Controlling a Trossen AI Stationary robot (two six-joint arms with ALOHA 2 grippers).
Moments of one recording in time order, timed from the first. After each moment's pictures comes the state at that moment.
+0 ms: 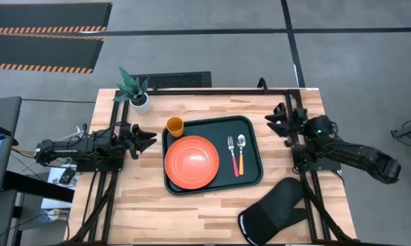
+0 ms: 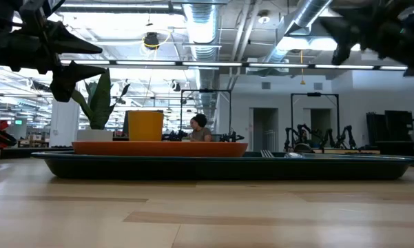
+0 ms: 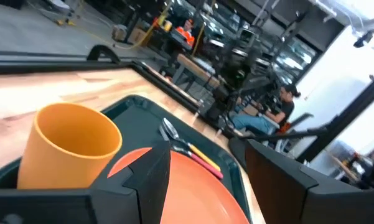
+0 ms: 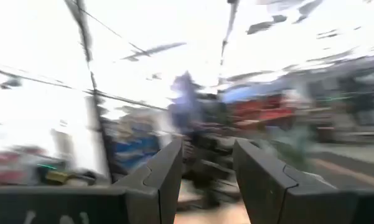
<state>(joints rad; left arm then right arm) 0.02 0.00 0.04 -0.04 -0.20 -0.60 -0.65 0.52 0.03 1.02 -0.58 0.52</state>
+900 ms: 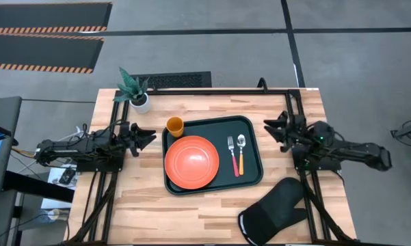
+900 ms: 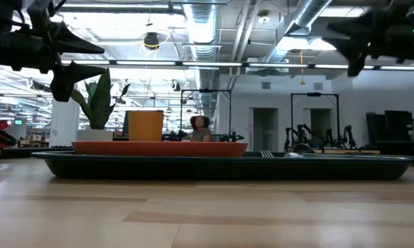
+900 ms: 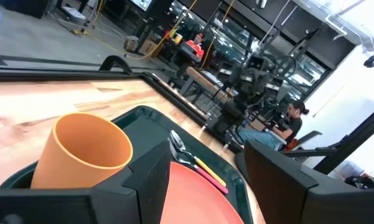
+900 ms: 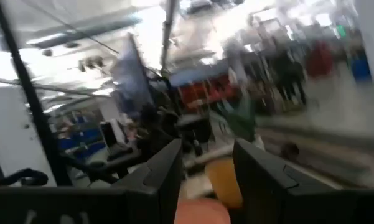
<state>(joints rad) 0.02 0.00 0.04 -0.01 -0.27 -0.63 -0.24 0.14 0.05 0.39 0.01 0.33</state>
